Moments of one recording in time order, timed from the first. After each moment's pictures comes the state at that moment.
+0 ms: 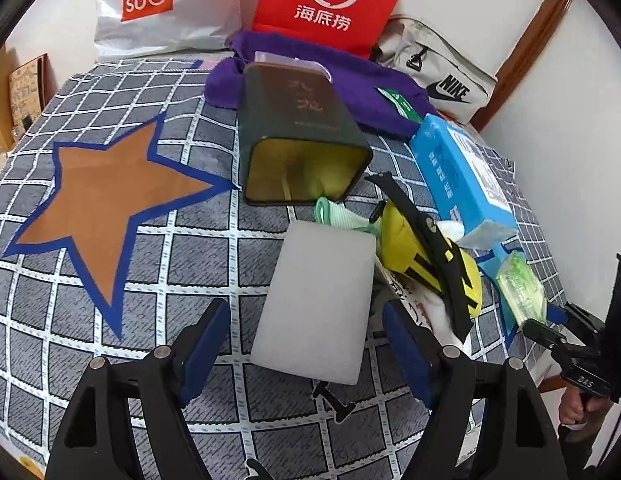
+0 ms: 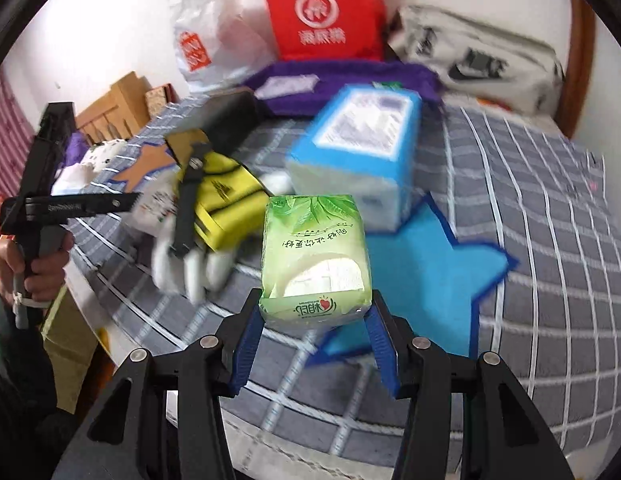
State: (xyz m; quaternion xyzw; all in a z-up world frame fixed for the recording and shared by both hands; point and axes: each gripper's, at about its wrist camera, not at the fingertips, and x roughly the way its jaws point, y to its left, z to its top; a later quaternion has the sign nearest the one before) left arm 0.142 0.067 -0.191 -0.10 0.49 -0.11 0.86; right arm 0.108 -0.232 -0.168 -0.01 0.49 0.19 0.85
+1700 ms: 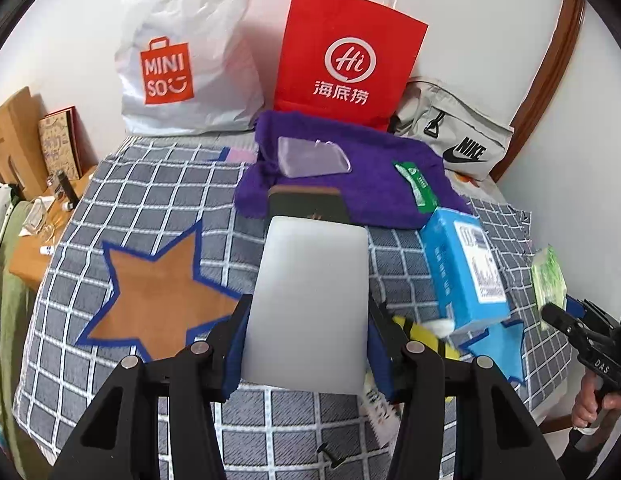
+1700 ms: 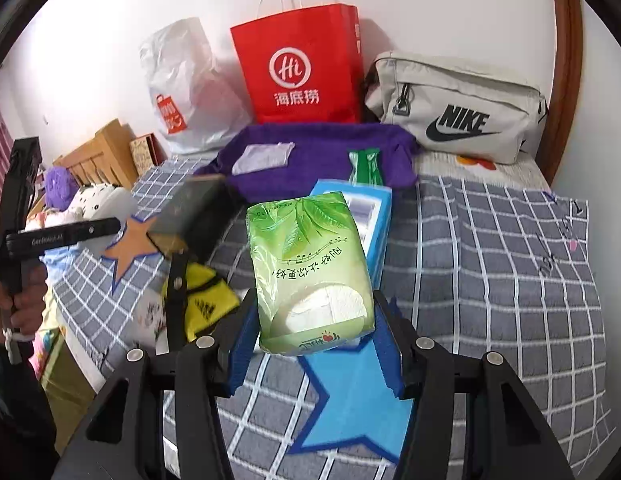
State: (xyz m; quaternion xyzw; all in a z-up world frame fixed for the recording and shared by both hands) left arm 0.183 0.073 -0.100 -0.09 0.45 -0.05 0.89; right arm 0.181 -0.235 -0.091 0.01 0.43 0.17 0.89
